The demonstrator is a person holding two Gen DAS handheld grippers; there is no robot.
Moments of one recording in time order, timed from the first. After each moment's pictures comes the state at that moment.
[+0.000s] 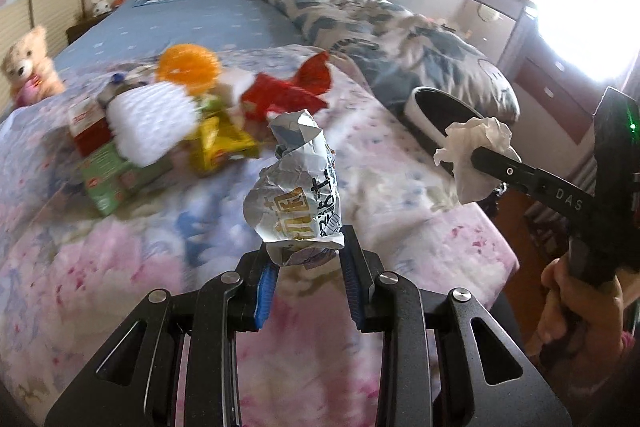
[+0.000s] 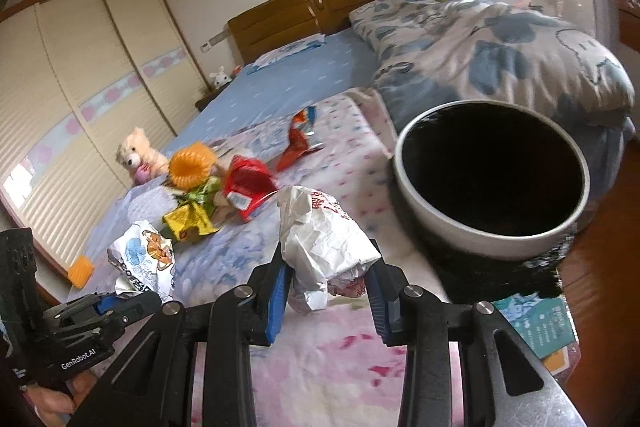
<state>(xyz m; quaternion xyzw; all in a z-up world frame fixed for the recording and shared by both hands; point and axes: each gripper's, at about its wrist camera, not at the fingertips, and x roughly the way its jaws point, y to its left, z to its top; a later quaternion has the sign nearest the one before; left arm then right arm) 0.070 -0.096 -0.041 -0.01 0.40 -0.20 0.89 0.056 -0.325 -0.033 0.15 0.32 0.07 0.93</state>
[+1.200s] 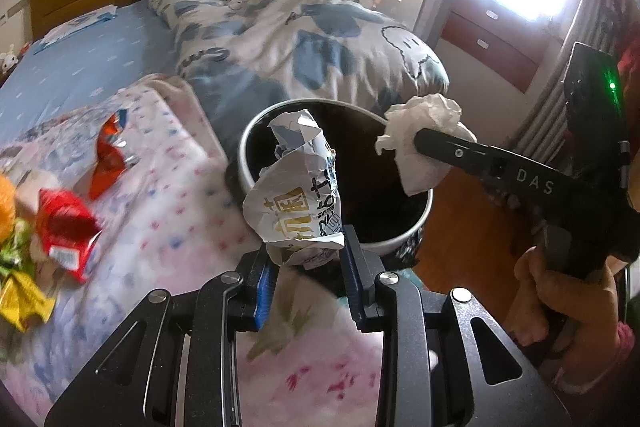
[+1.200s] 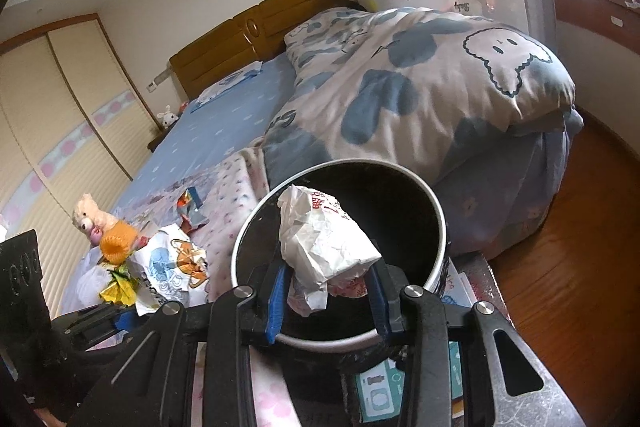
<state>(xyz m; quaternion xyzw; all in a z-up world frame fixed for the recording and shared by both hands) 0.124 -0.282 -0.022 0.06 0.40 -0.33 0.85 0.081 -0.472 -0.015 0.20 0.30 -0.02 0.93</state>
